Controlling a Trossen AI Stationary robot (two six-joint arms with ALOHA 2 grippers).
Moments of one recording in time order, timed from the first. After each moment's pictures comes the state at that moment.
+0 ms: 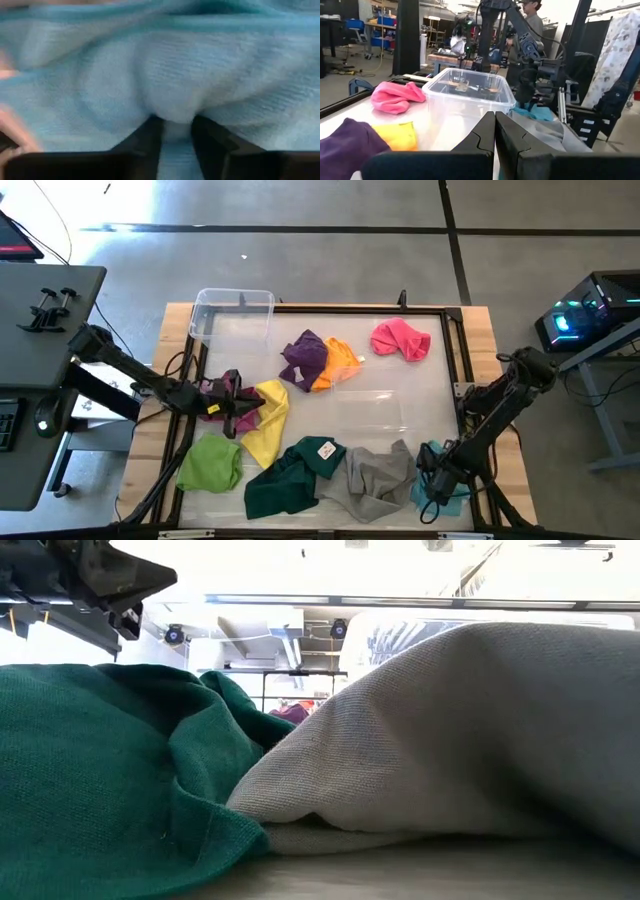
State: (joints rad) left arm -0.48 0.77 0.11 0.72 -0.54 -0.13; right arm 0.96 1.58 0.73 -0.63 -0.19 1.41
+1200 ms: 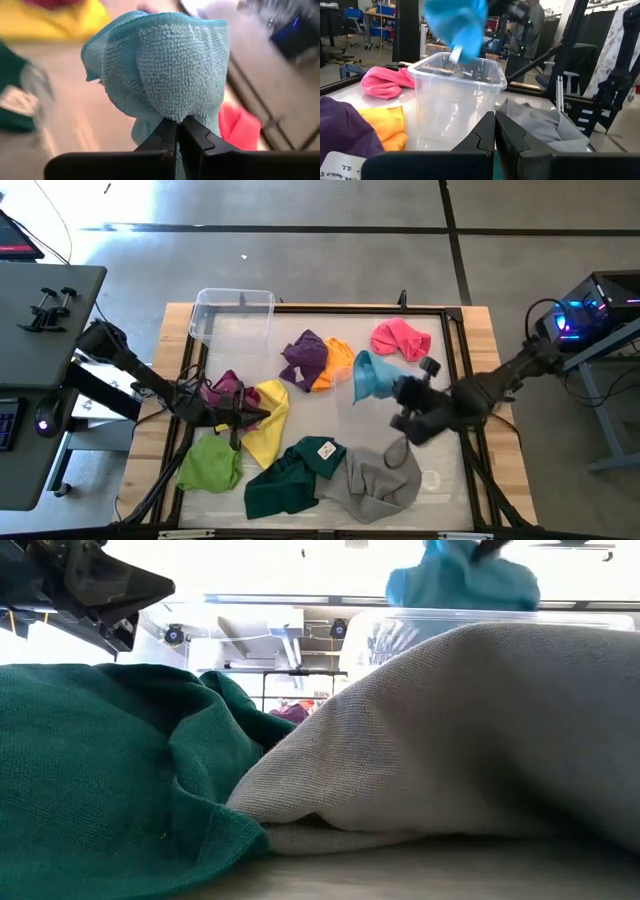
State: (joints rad) left arm -0.60 1.08 0.12 0.97 -0.67 -0.17; right arm 0.49 1.38 1.39 -1.30 0.77 0.72
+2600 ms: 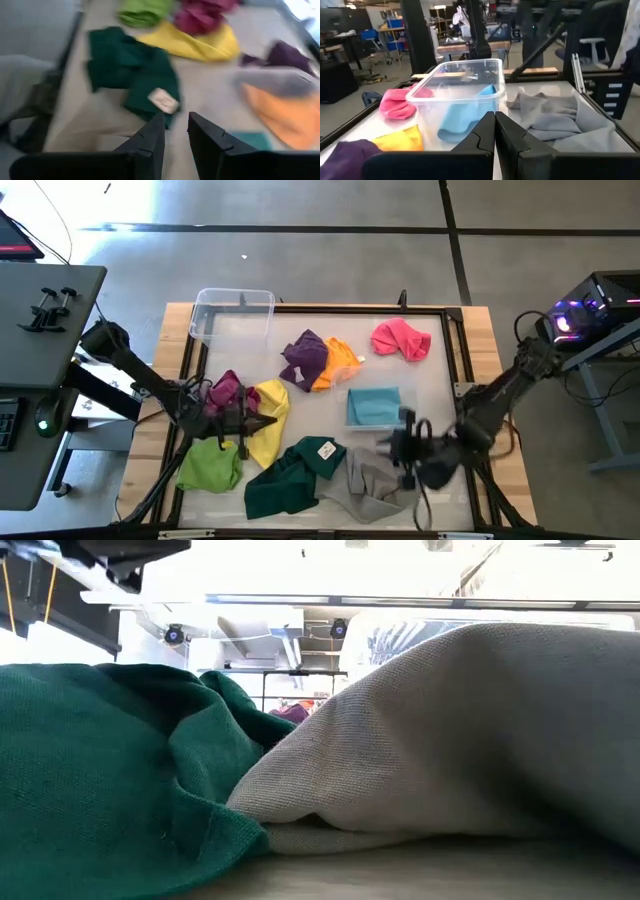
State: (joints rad) left arm -0.67 1.11 0.39 0.62 -0.80 0.01; right arm 0.78 1.44 1.23 -0.67 0.66 0.51
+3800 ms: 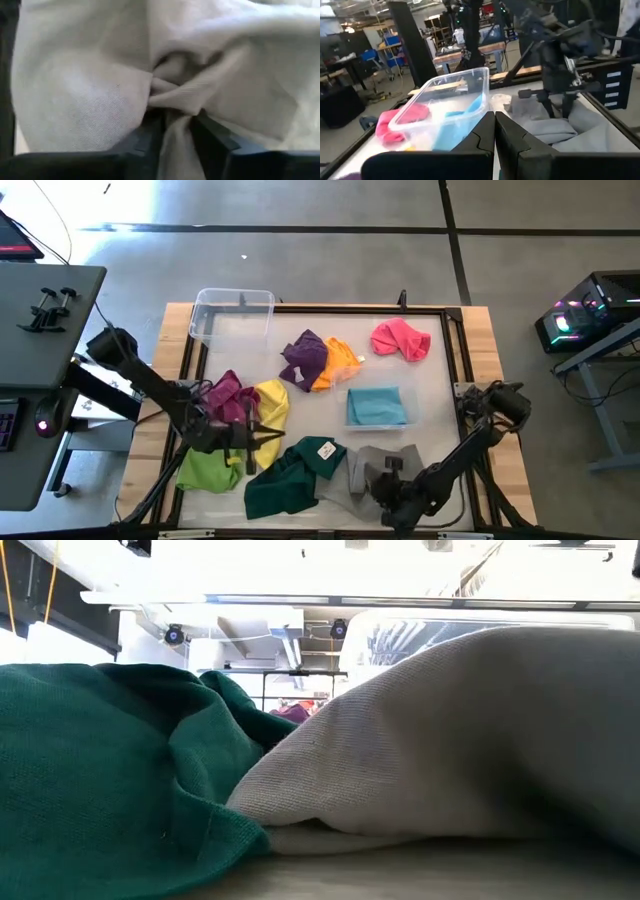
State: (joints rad) left arm -0.72 1.32 0.53 0.70 -0.82 0.17; right arm 0.88 1.96 1.07 -0.37 0.43 0.98
